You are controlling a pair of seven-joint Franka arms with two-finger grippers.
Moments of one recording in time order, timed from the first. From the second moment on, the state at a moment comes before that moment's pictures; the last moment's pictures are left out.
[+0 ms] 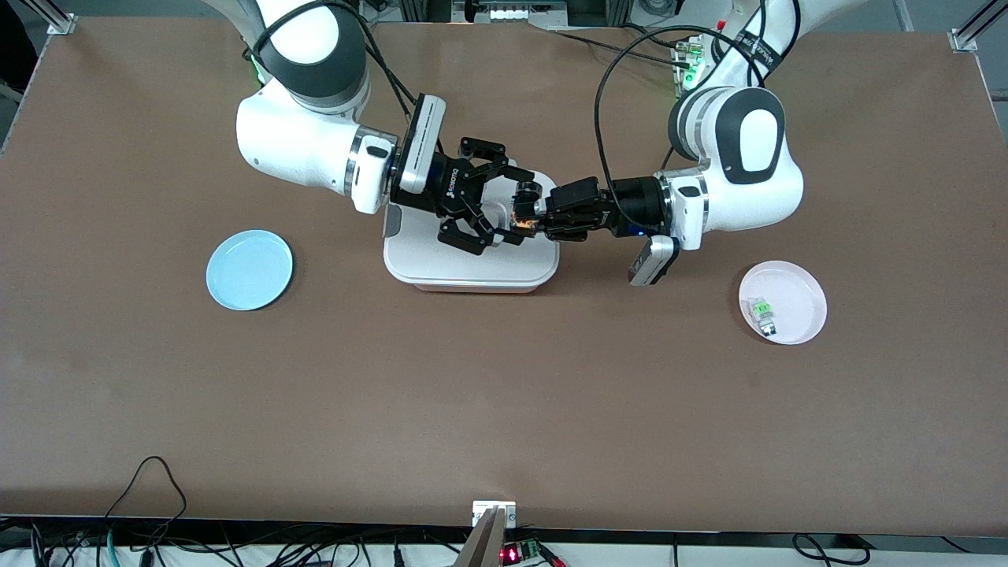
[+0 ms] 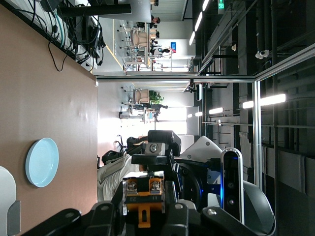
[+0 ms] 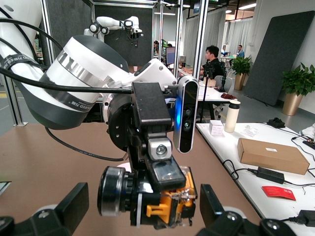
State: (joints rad) left arm 0.19 0.31 -0.69 -1.86 -1.79 2.19 0.67; right arm 0.23 0.31 0.47 -1.69 1.50 2.49 -1.93
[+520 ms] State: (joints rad) left arm 0.23 0.31 -0.69 -1.86 -1.65 2.19 0.59; right arm 0.22 0.30 0.45 -1.66 1.50 2.51 -1.93
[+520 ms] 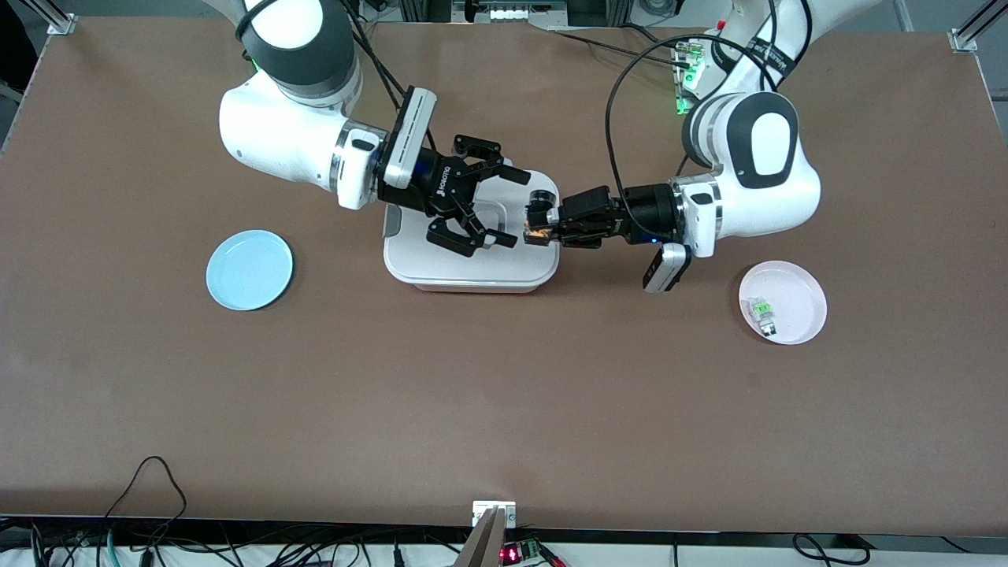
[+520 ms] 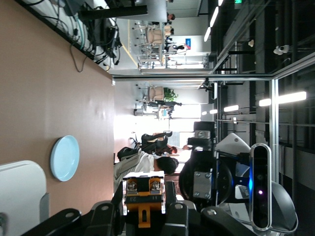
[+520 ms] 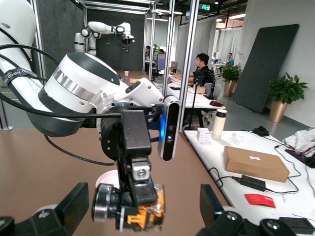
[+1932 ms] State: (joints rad) left arm 0.40 0.31 -0.68 -1.85 -0.05 1.82 0.09; right arm 0.03 0.29 0.38 -1.77 0.84 2.37 -1.61
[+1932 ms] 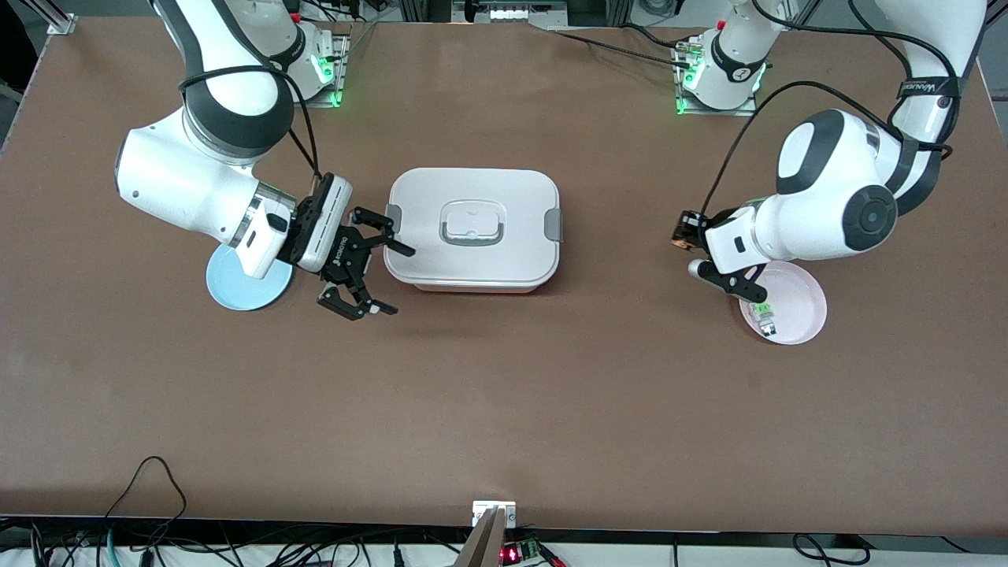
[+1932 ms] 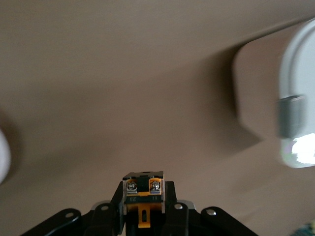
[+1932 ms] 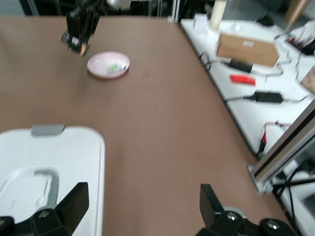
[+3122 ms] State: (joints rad) left arm 0.61 0.55 -0.65 -1.85 0.56 1.95 0.47; right arm -0.04 0.26 0.16 -1.76 0.07 2.03 -1.34
